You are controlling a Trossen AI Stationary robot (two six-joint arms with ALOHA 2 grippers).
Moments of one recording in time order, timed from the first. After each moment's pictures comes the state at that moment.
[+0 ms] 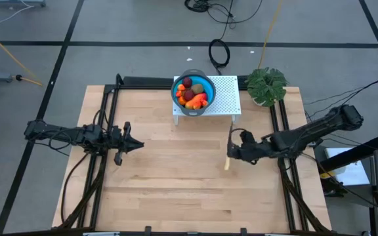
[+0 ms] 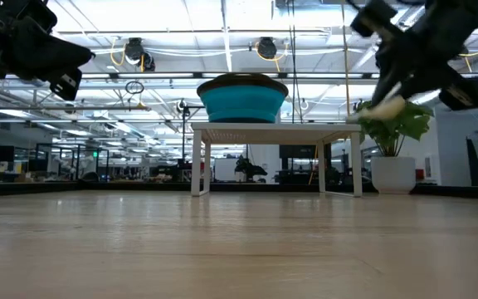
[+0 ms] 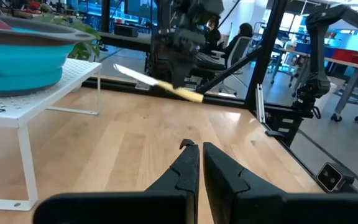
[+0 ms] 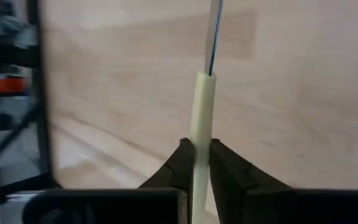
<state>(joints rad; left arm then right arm) -0.16 0.19 0.09 0.07 -0.05 -0.17 0.32 1.13 0.71 -0.48 0.28 1.77</state>
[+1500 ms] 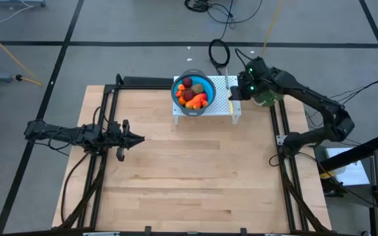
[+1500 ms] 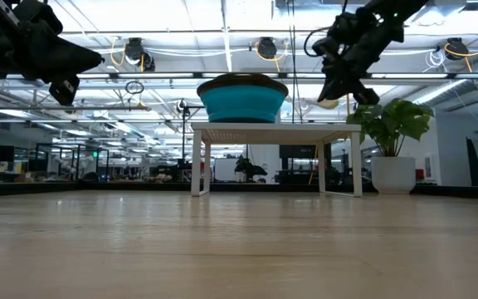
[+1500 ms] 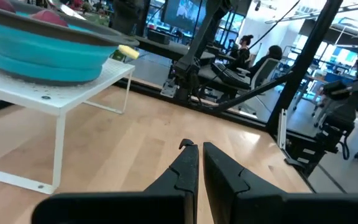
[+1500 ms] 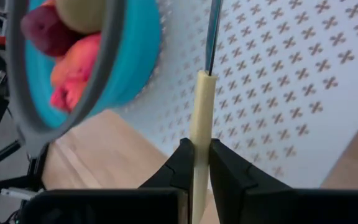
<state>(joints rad) -0.16 0.19 0.09 0.09 -0.18 -0.29 -0.81 1.34 1.16 -0.75 -0.48 0.55</state>
